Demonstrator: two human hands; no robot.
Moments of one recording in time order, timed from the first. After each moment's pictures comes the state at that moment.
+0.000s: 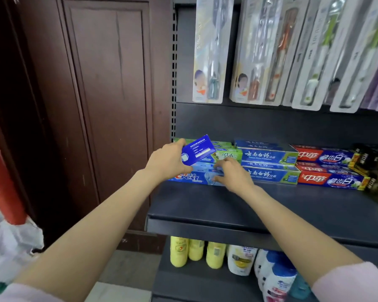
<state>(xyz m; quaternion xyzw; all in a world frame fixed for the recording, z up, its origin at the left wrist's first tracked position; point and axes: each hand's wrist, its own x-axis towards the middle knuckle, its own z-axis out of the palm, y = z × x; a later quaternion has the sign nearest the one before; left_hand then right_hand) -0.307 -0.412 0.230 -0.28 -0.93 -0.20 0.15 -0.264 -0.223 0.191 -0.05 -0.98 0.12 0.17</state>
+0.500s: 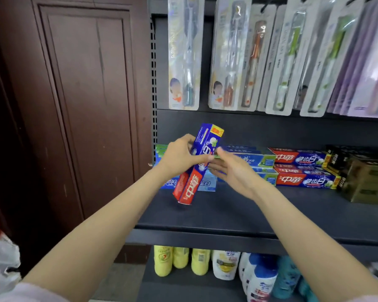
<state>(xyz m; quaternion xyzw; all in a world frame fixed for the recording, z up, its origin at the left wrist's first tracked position) -0.287 -0.352 0.251 -0.34 -0.82 -0.45 0.10 -0.220 -0.200 0.224 0.01 -0.65 0.75 0.09</state>
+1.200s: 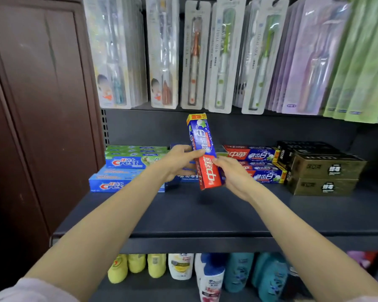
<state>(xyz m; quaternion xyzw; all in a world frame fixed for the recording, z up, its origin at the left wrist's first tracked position) -0.252 -0.222 0.249 -0.28 -0.72 -0.60 -0.22 -0.166 -0.089 0.223 -0.08 -0.71 0.69 0.13</state>
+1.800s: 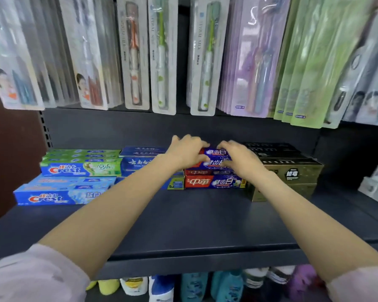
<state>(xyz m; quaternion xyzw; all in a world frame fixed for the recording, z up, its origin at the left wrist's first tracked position) -0.235 -0.070 0.279 -0.46 -0.87 -0.05 0.14 -0.144 0.075 0.260 -0.11 -0.97 0.02 0.20</state>
